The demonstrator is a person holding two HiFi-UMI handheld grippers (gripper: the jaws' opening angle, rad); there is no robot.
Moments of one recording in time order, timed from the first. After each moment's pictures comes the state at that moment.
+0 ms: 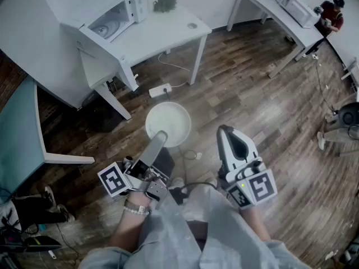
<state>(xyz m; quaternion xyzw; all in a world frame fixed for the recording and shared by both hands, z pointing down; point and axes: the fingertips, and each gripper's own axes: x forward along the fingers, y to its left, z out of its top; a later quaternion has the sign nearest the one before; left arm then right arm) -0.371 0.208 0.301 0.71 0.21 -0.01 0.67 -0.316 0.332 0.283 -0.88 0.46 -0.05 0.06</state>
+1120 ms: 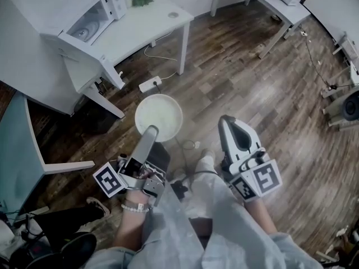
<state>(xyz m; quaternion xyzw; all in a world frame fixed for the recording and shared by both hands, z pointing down) -0.366 0.216 0.304 0.71 0.23 -0.01 0.67 -0.311 0.362 0.292 -0.90 0.42 -0.06 0.07</state>
